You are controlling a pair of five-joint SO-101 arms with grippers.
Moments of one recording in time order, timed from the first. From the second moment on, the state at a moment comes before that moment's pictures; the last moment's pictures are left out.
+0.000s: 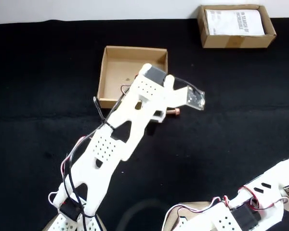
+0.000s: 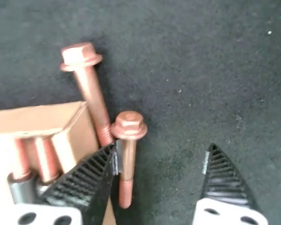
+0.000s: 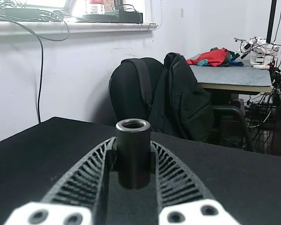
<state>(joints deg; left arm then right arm) 26.0 64.7 -68.3 100.1 -67.3 54.2 -103.9 95.7 9.7 -1.9</state>
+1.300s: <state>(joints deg) 26.9 46.5 -74.2 101.8 -35.7 52.3 -103.9 94.0 10.2 -1.9</state>
